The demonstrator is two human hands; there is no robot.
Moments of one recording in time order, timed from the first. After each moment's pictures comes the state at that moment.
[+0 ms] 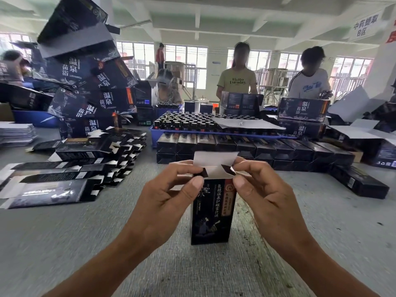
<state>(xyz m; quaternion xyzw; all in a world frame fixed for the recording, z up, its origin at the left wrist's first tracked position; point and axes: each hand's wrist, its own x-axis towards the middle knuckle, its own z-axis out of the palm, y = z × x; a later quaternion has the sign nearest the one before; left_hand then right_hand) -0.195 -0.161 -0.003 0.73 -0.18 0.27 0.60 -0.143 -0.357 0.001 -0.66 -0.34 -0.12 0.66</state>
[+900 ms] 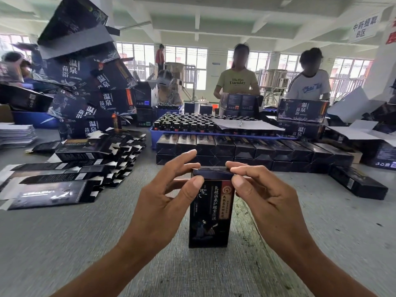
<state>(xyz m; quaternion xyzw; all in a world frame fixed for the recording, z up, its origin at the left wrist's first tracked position) -0.195 -0.164 -0.007 0.74 -0.15 0.33 0.57 -0.146 -0.358 0.004 -0.69 -0.33 -0.17 0.63</state>
